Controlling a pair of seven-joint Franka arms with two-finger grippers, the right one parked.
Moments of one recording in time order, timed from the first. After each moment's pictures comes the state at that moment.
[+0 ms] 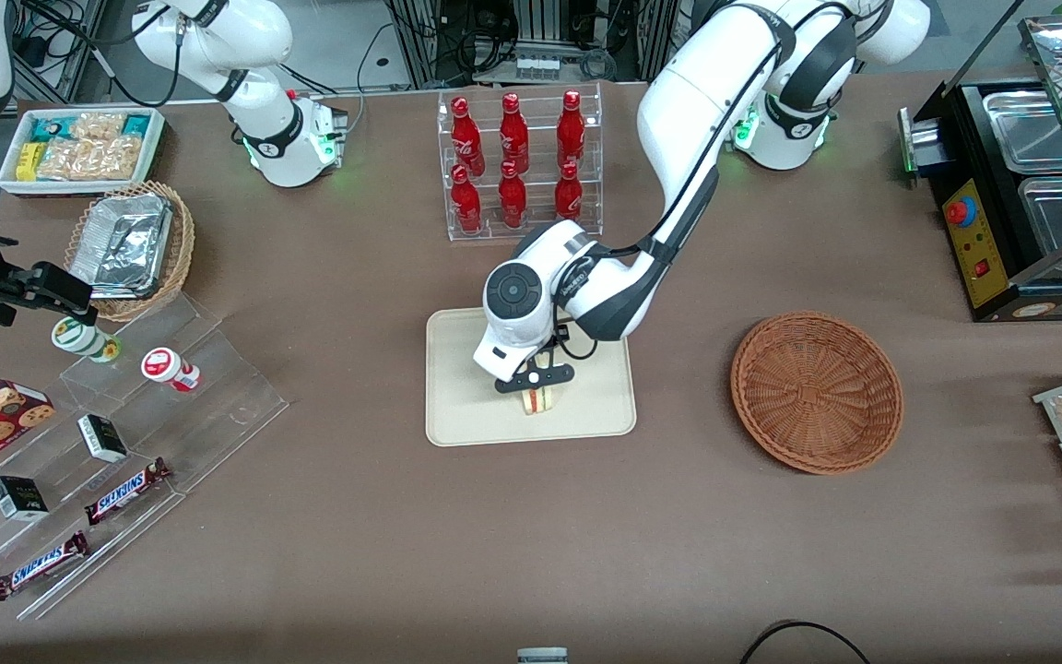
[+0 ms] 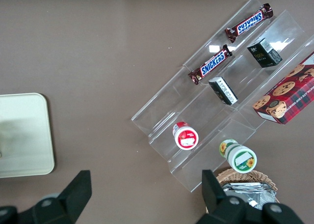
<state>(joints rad) -0.73 0.87 -0.10 -1.25 -0.02 2.01 -0.96</state>
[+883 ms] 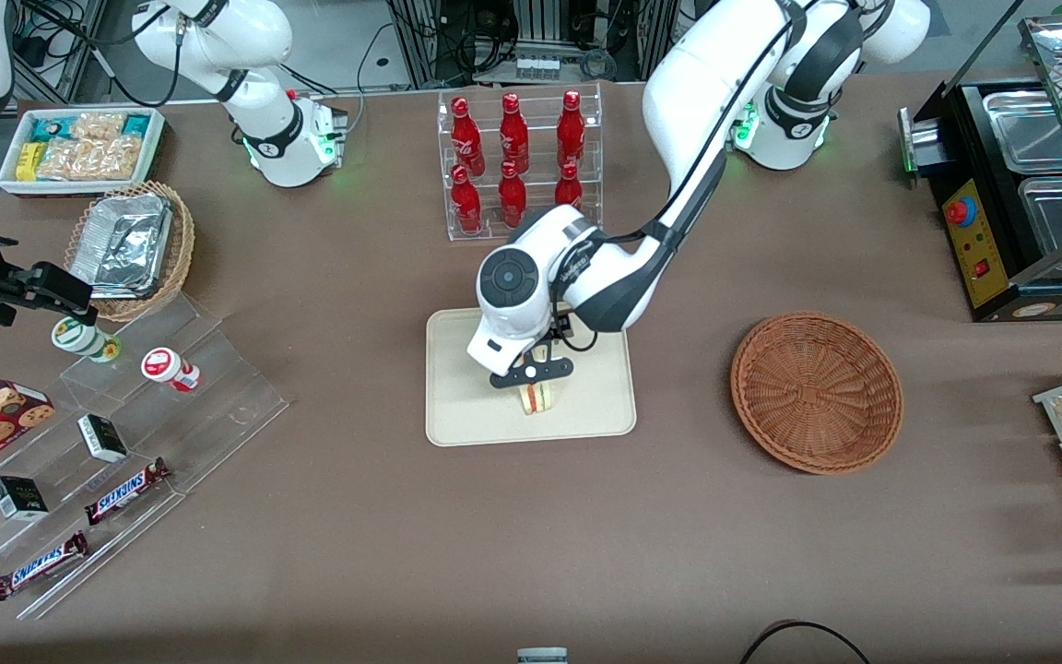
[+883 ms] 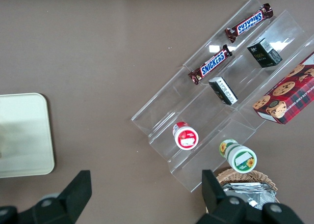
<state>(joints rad) -0.73 0.81 -0.10 -1.19 -0.02 1.89 -0.97</state>
